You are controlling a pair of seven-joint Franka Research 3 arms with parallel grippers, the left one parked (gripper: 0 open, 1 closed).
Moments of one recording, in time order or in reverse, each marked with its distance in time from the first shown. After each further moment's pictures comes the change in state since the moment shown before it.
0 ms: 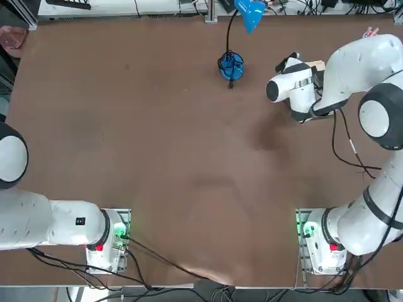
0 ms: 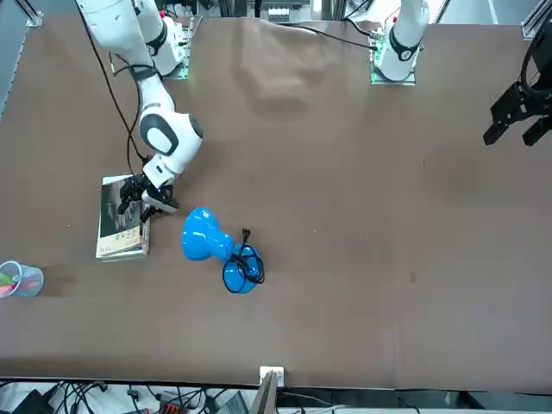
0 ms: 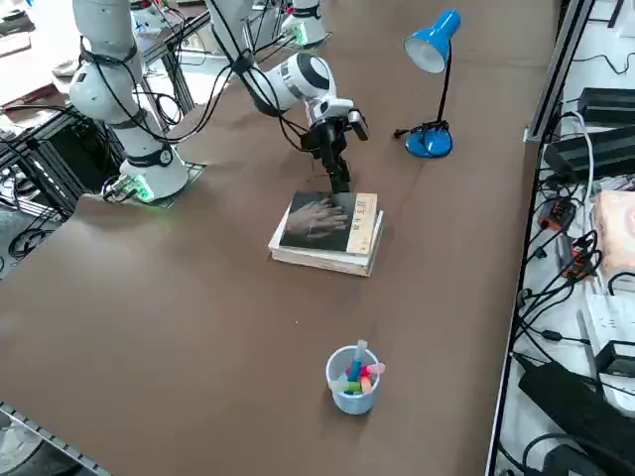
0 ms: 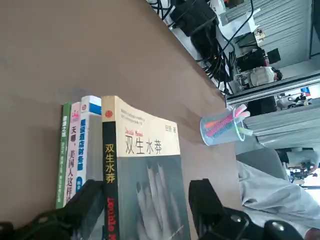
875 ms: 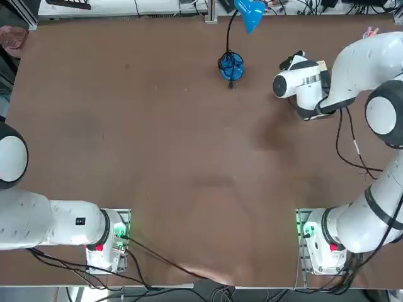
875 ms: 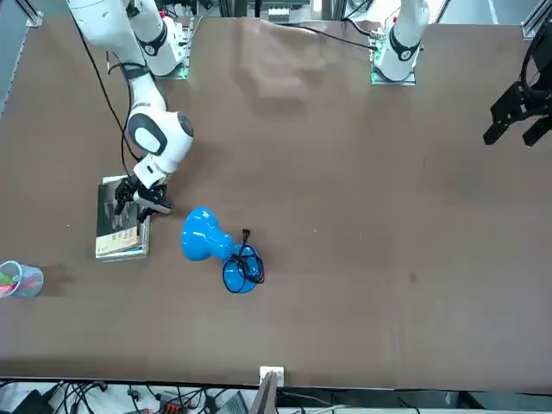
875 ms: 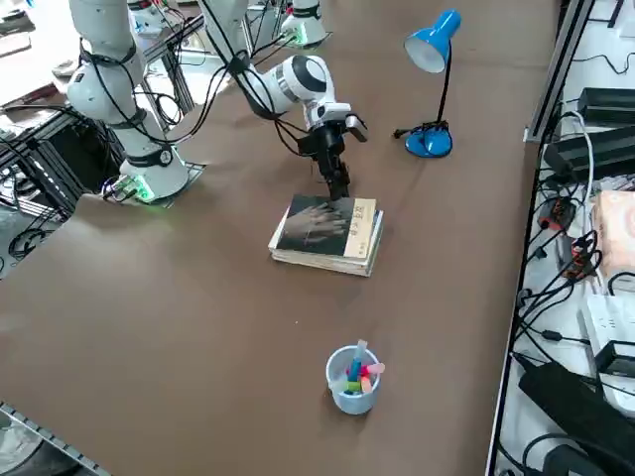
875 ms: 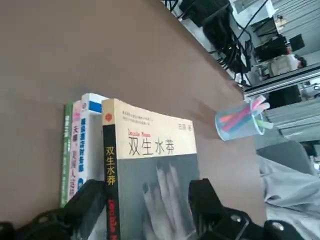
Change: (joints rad) arm -0.061 -0.018 -0.002 -0.008 0.000 0.125 0.021
